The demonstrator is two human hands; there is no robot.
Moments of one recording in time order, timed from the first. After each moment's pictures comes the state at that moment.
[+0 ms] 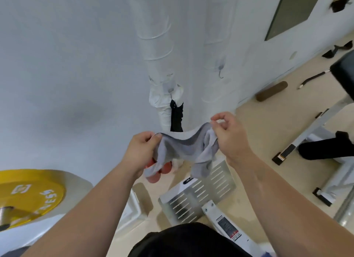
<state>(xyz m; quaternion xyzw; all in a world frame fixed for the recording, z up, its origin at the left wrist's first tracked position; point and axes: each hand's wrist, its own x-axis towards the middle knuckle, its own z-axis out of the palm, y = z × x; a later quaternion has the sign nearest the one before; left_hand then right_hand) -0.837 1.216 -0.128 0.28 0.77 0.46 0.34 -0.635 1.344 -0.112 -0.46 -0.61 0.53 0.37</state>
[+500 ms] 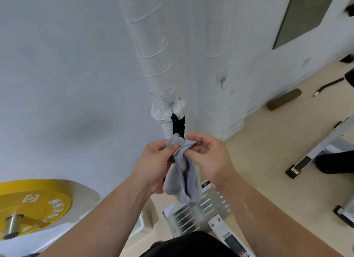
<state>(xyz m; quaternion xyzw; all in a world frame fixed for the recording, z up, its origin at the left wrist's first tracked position) -0.768 1.247 -0.074 0.20 0.63 0.58 0.47 -0.639 1.333 -0.102 -0.33 -0.57 0.69 0.29</state>
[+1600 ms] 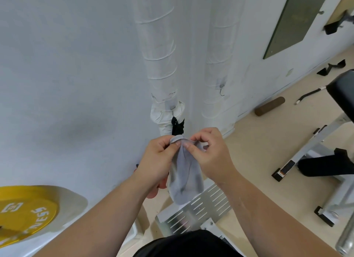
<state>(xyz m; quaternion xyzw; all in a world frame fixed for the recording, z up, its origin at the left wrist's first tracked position) -0.810 1.244 -0.076 0.38 0.67 0.53 0.35 -0.676 1.338 -0.105 -0.36 -0.73 0.45 0.37</state>
